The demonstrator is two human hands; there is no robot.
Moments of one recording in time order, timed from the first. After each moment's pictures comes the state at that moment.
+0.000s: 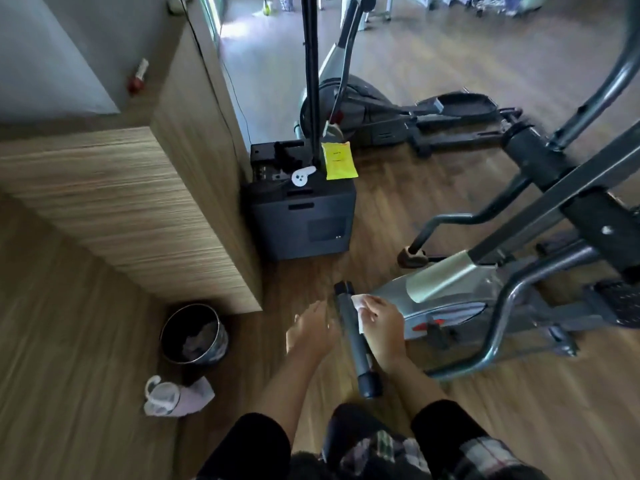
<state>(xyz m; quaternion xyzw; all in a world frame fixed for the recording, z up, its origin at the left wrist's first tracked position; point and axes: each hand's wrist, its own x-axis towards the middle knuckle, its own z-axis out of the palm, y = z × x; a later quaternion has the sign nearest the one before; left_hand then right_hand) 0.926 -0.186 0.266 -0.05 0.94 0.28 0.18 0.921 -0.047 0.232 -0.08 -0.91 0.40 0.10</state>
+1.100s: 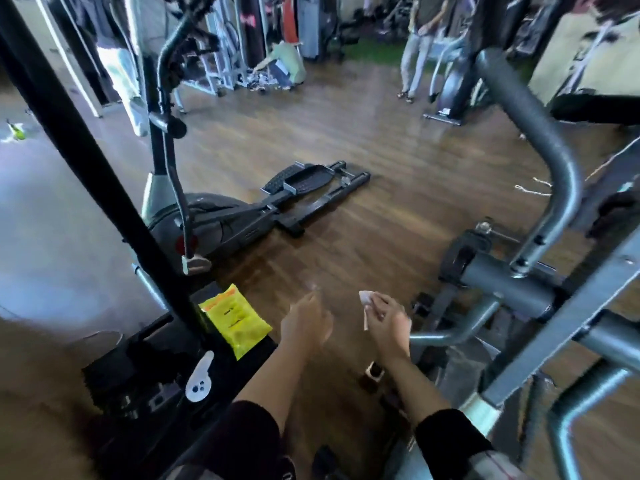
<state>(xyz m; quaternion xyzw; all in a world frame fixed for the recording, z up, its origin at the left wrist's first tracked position) 0.391 -0.050 0.333 0.30 0.91 0.20 0.19 0.492 0.061 0.302 -0.39 -0.81 0.33 0.30</state>
